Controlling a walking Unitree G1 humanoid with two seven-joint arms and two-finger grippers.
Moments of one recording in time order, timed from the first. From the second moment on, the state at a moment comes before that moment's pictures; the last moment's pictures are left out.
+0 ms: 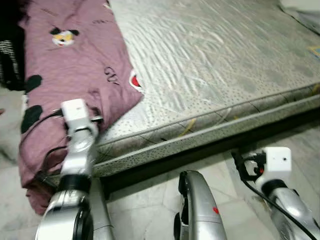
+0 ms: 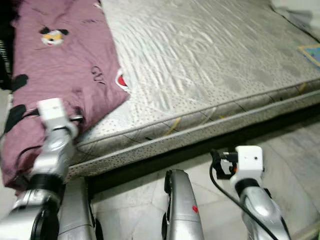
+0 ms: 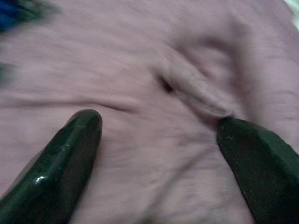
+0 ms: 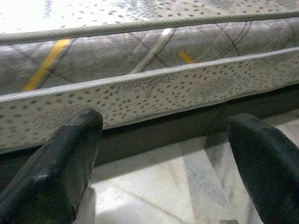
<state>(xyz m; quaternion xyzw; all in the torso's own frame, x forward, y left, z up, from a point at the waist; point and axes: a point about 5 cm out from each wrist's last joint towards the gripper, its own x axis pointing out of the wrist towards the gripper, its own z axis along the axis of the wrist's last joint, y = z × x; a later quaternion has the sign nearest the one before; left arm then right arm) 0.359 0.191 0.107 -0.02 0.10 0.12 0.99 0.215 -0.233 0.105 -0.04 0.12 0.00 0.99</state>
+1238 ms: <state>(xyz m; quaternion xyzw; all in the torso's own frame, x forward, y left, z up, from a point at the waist) 0.285 -0.010 0.081 0.21 -0.01 -0.44 0.87 0.260 -0.199 0.116 -0.01 0.07 0.03 1.00</state>
